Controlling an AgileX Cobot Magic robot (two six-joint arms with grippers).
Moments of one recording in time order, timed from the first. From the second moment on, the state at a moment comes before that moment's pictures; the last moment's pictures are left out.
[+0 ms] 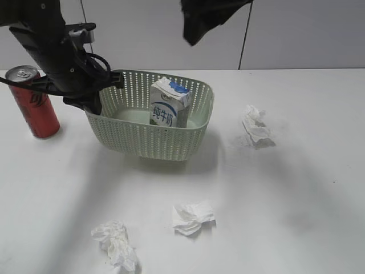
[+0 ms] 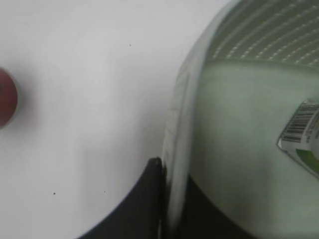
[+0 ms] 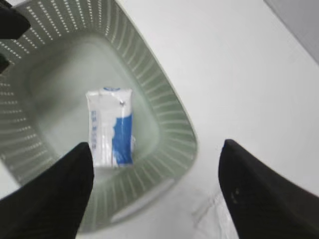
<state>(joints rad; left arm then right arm) -0.38 1.89 -1.37 -0.06 0.79 -0.24 0.61 2.02 -1.97 0.10 1.07 -0.28</state>
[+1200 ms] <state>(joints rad) -0.38 1.95 -1.37 -0.12 0.79 -0.24 0.53 1.50 -1.62 0.12 1.20 -0.16</state>
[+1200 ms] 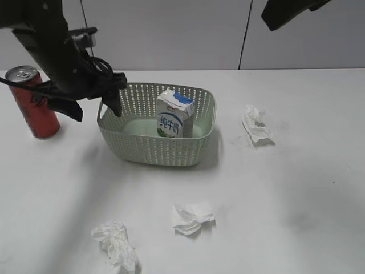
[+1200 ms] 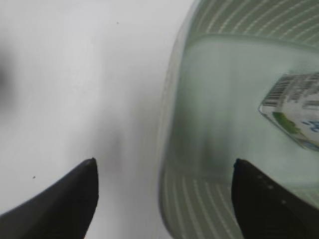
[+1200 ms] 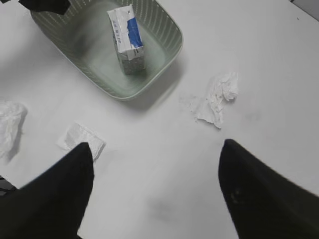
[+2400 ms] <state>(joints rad) -0.39 0.54 -0.74 0.05 1.22 -0.12 0.53 0.59 -0.73 0.07 1.12 0.03</state>
